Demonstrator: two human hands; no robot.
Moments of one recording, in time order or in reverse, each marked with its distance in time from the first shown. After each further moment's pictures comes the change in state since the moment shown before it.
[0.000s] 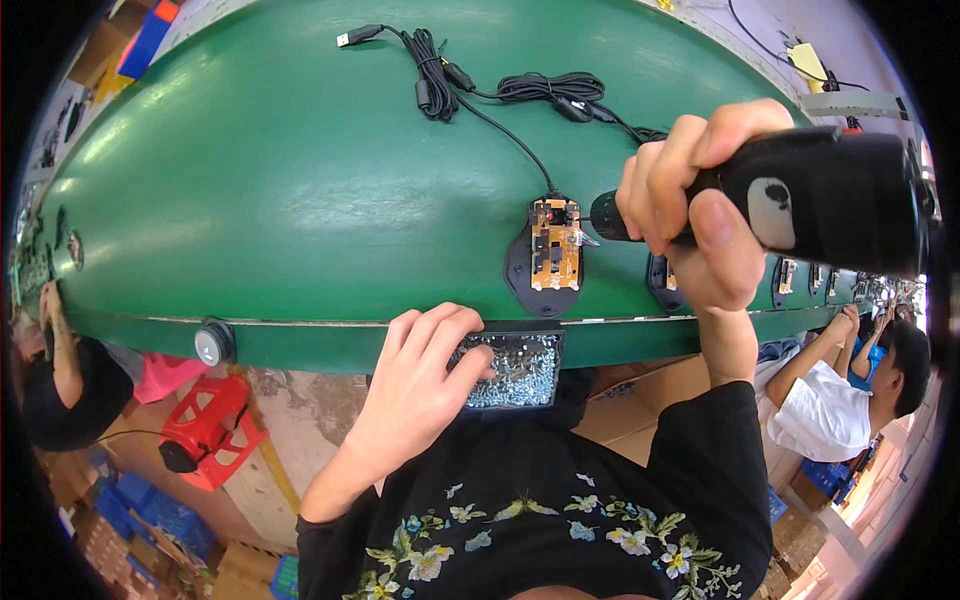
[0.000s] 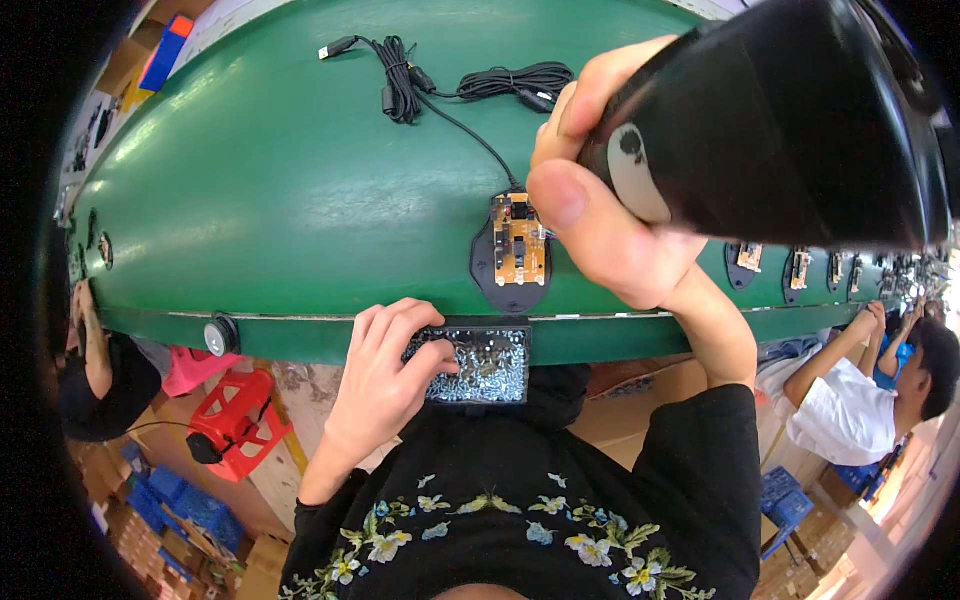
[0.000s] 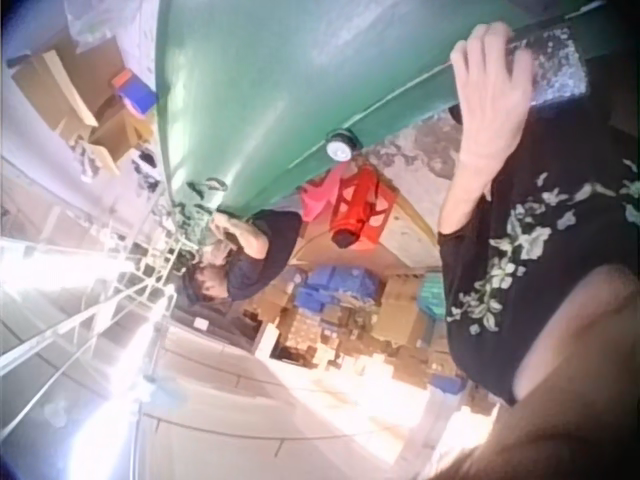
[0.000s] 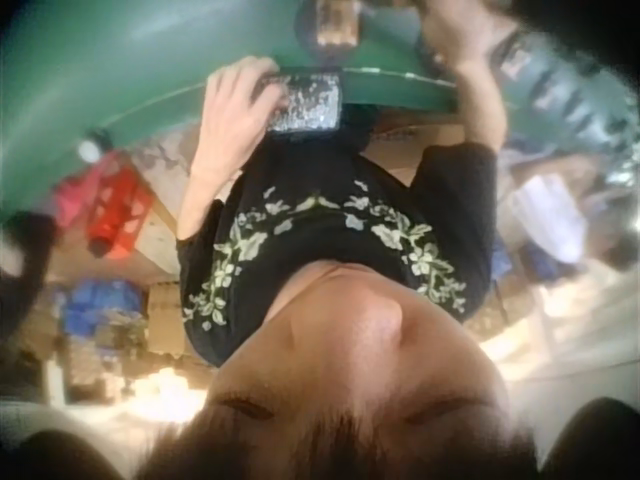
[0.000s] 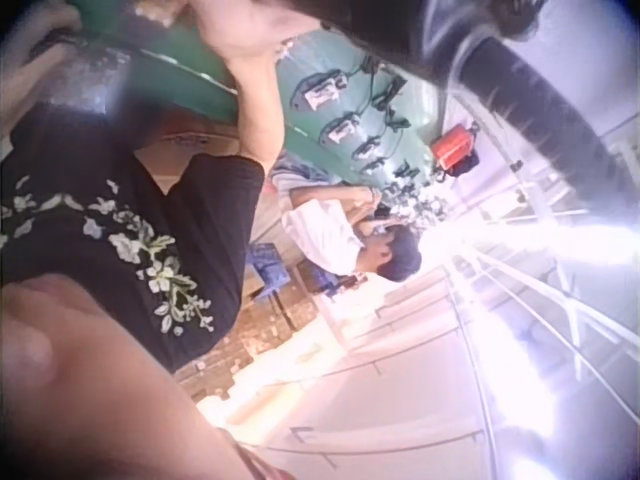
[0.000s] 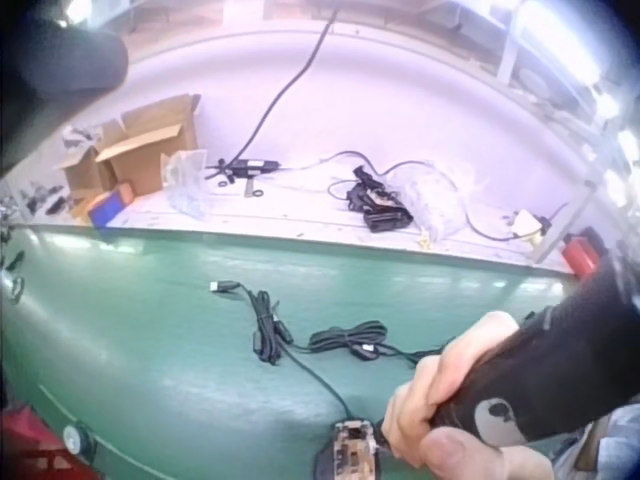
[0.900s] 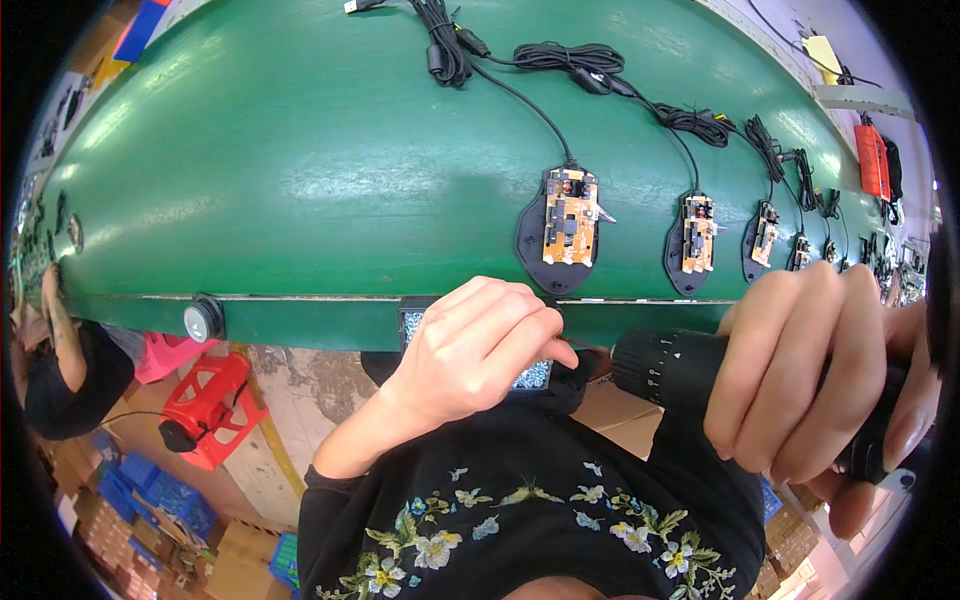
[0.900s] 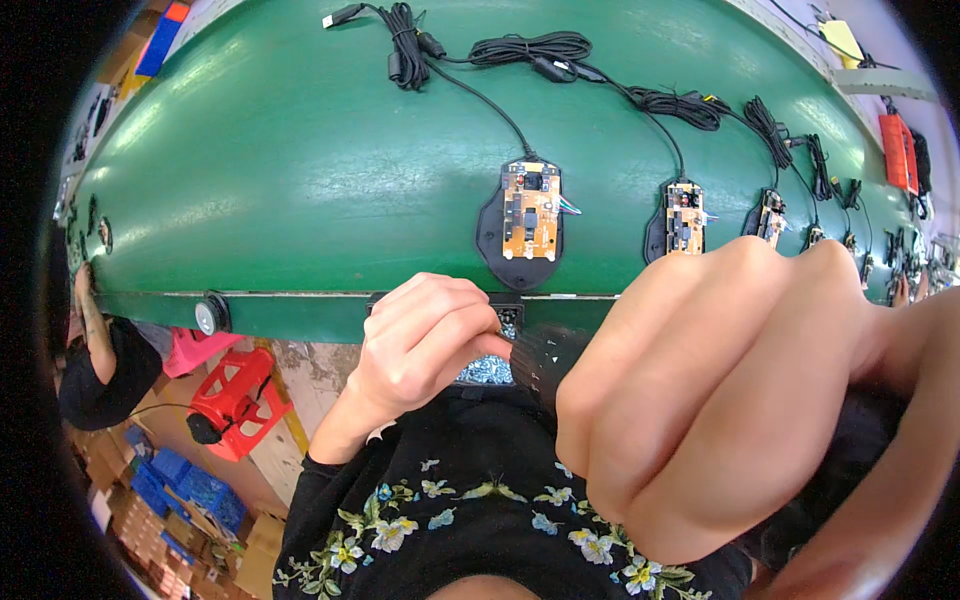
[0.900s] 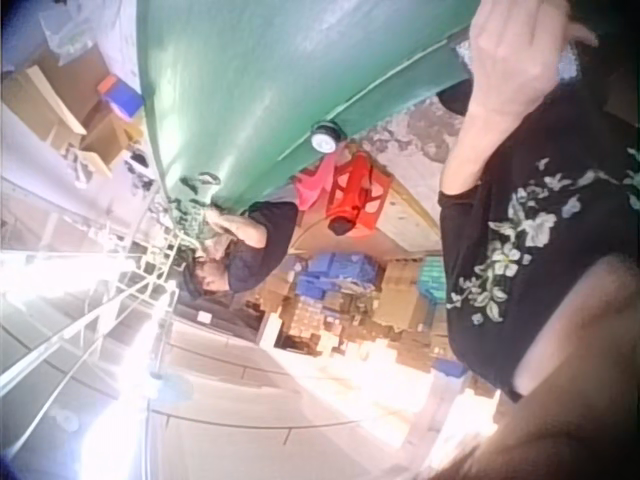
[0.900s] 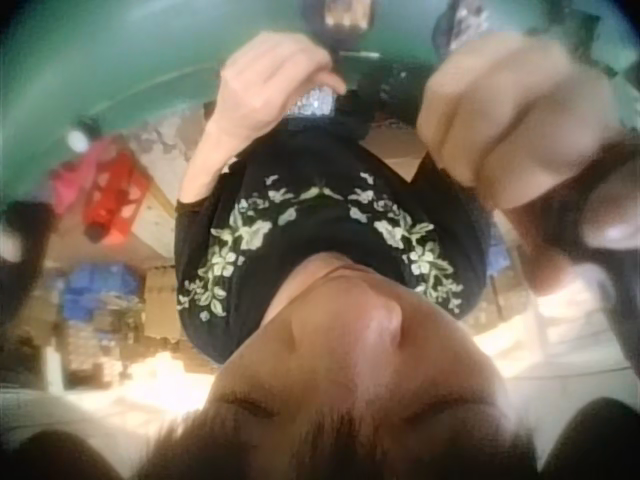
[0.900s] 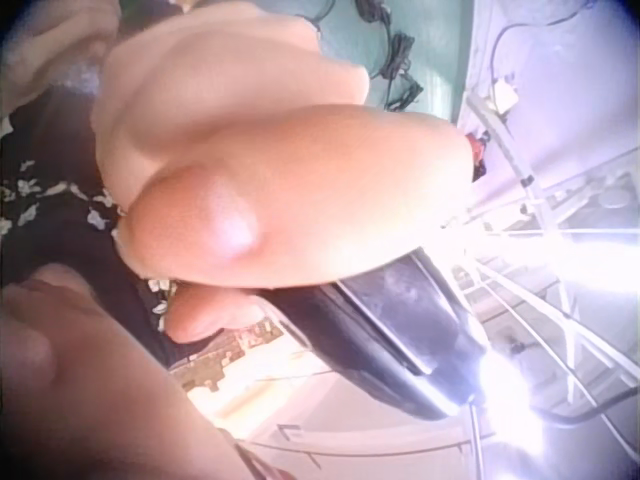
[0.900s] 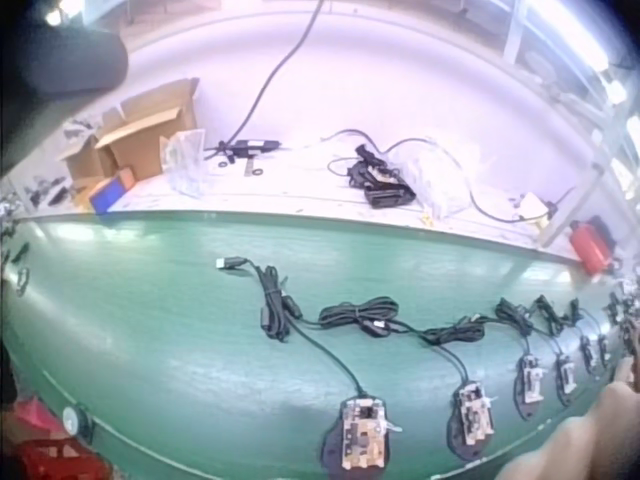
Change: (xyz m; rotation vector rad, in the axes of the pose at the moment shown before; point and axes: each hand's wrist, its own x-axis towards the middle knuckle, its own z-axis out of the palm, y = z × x) left_hand 0.051 0.016 0.027 -0.284 0.380 0.204; right_hand -0.019 -0.059 0.002 0.667 -0.347 -0.163
